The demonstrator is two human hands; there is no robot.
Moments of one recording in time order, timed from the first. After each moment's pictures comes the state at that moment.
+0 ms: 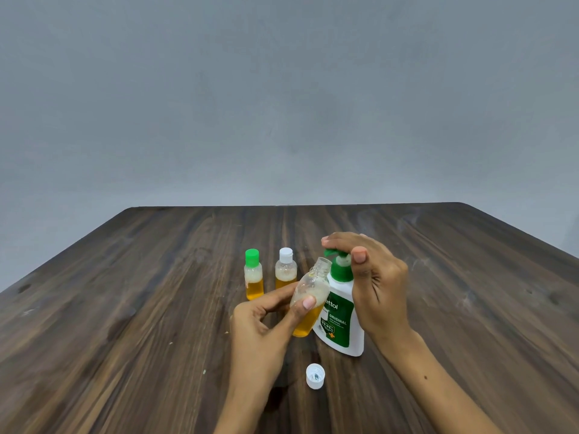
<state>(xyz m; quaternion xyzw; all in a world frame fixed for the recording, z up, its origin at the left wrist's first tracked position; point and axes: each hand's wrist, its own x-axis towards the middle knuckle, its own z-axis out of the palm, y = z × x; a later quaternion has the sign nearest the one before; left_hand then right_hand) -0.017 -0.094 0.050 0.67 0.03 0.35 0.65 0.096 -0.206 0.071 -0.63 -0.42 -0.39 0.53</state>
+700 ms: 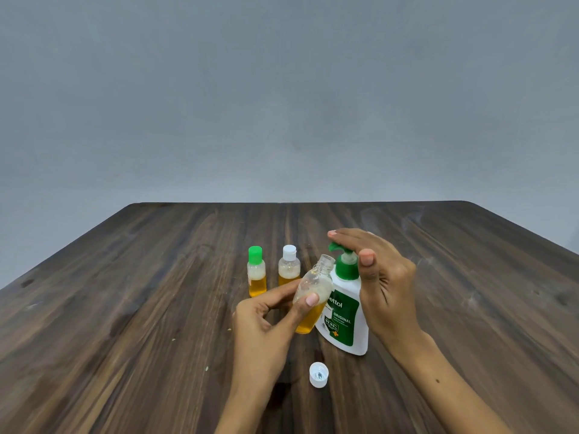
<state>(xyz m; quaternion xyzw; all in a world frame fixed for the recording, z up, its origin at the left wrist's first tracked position) -0.017 -0.092 0.051 0.67 0.04 0.36 0.64 0.098 -0.210 0.071 -0.63 -0.43 -0.38 0.52</state>
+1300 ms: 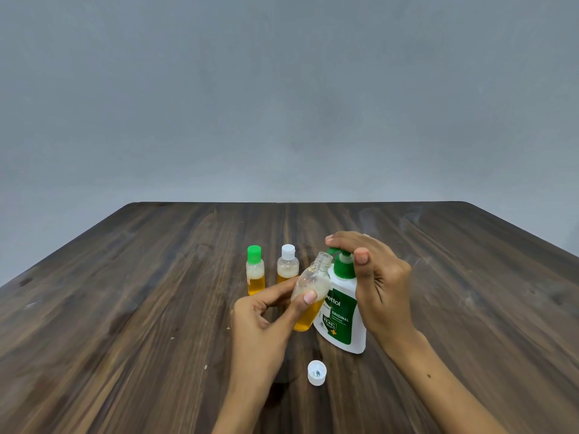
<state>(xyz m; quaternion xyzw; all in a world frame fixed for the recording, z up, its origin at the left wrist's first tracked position) -0.017 -0.091 0.051 0.67 0.04 0.36 0.65 0.101 -0.208 0.067 -0.63 -0.43 -0.38 0.52</state>
